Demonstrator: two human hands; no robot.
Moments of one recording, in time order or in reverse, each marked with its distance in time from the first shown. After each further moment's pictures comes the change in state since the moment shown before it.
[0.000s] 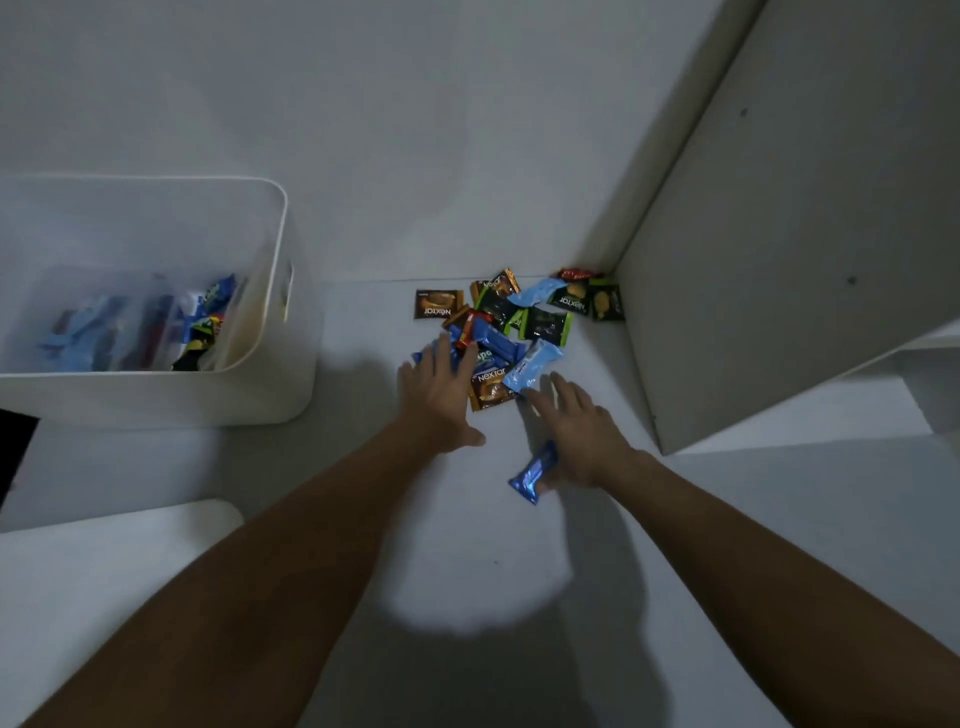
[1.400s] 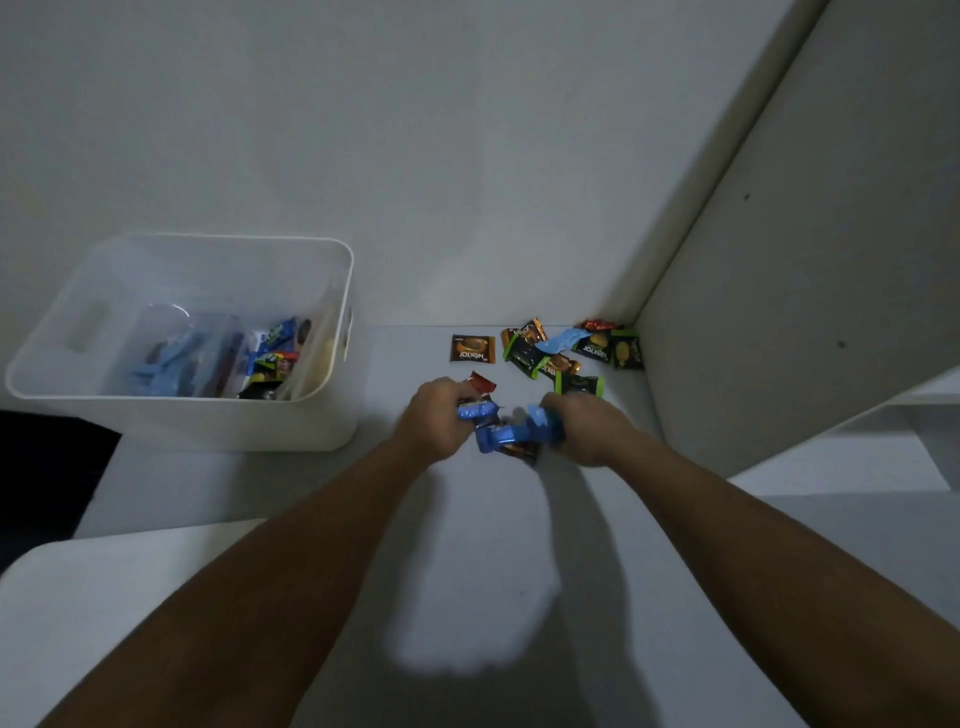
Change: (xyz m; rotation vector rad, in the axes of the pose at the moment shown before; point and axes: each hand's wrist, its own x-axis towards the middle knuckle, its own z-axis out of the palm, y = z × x) left_hand -0.039 -0.032 -0.064 -0.560 0.244 0.037; right_hand 0.017 -0.031 -0.078 0.093 0.012 0.015
